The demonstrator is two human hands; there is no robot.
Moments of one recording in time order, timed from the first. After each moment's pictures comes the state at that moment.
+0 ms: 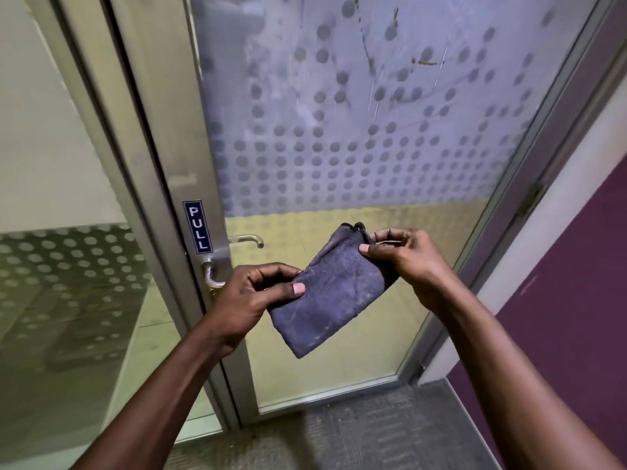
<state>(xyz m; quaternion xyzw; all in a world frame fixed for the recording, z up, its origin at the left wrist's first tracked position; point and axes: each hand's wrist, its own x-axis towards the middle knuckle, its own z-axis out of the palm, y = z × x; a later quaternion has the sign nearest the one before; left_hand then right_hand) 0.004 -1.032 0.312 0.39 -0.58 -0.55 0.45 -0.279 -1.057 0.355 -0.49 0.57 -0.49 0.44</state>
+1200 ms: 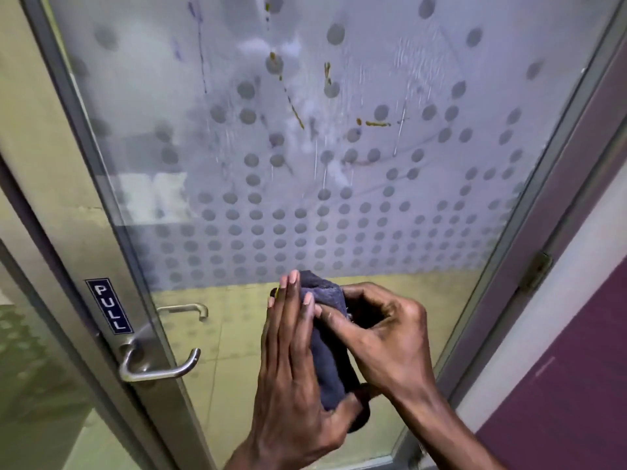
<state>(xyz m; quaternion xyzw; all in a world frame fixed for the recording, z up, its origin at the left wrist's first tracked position) -0.202 -1.089 0.299 0.40 -0.74 0.04 0.55 -0.341 -1.110 0.366 -0.61 0.45 -0.60 0.25</state>
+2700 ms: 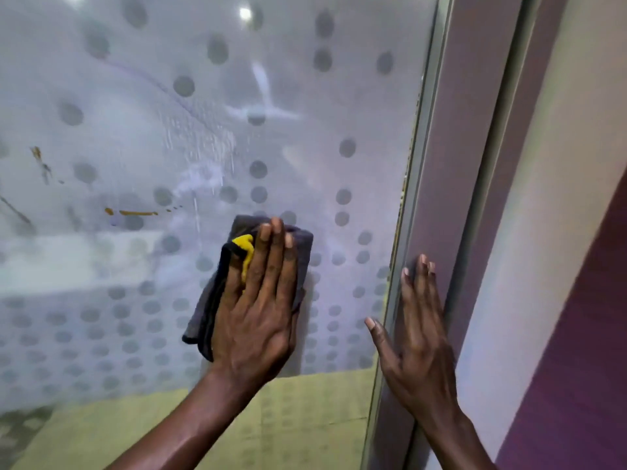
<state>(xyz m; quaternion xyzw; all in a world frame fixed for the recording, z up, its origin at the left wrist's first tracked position) -0.441 -1.323 0.397 0.44 -0.67 0.41 0.43 -0.690 -1.291 0.366 -0.67 0.51 -0.51 -0.21</state>
